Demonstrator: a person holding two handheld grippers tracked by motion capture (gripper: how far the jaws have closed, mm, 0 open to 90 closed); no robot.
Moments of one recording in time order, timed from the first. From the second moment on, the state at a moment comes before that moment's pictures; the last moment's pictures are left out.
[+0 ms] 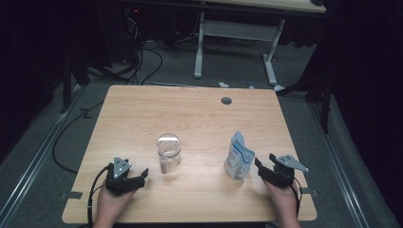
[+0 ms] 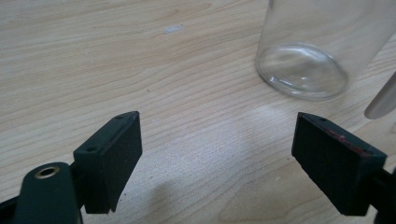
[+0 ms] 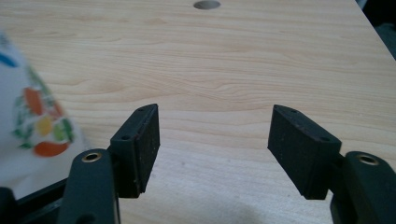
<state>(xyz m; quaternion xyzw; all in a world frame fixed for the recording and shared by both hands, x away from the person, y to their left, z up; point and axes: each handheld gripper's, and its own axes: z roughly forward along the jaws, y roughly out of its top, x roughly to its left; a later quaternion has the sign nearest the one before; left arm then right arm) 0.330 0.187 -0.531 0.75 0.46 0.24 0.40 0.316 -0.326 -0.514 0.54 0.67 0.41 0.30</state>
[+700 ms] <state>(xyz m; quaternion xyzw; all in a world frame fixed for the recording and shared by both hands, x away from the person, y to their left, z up) 0.318 0.191 -0.530 0.73 0.45 0.26 0.44 0.306 -0.325 -0.517 0.52 0.66 0.47 0.27</state>
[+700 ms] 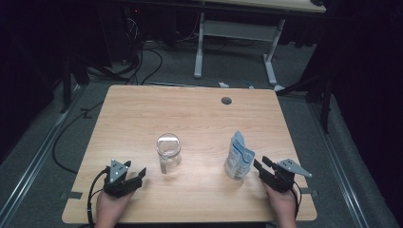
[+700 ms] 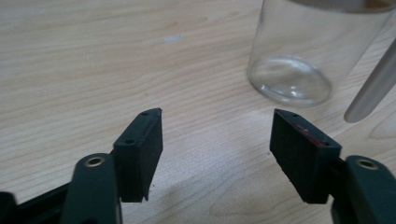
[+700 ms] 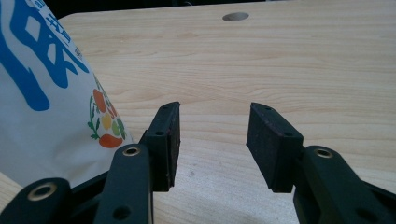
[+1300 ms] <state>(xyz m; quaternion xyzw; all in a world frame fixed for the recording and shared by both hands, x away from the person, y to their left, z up) 0.327 0.147 -0.529 0.74 0.45 0.23 0.44 0.296 -0.314 -0.515 0.51 0.69 0.44 0.27</state>
